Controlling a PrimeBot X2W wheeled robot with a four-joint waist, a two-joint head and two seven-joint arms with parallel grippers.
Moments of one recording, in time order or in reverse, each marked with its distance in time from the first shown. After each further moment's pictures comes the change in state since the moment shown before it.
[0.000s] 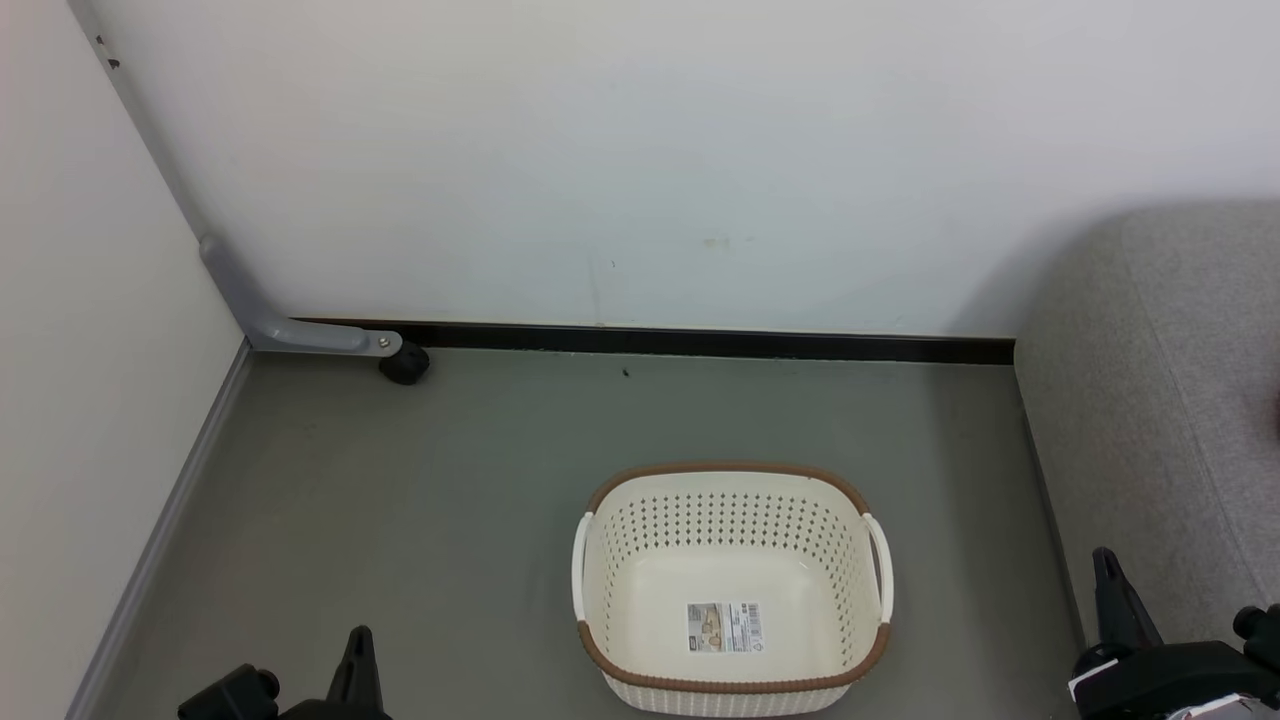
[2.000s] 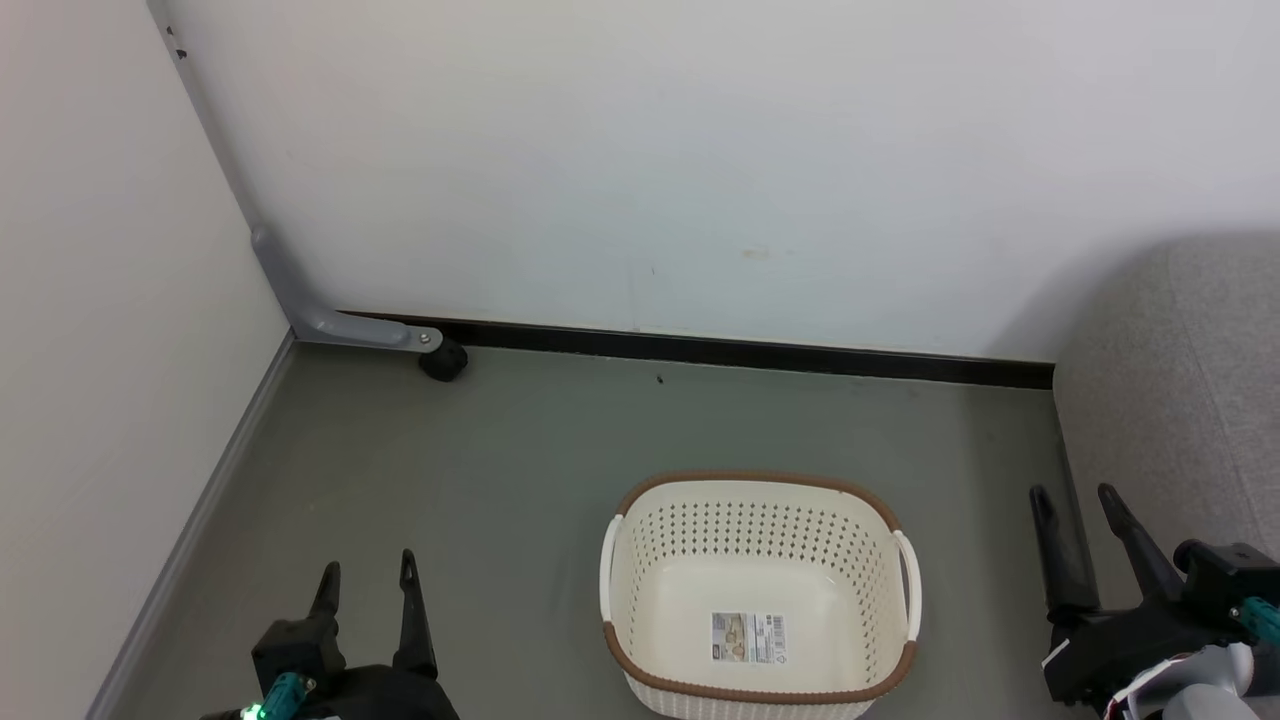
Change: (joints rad) left arm -0.059 0.011 -0.074 -0.014 0.386 0.098 -0.132; right arm -0.080 -0.066 0.096 0.022 -0.411 0.000 -0.133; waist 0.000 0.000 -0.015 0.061
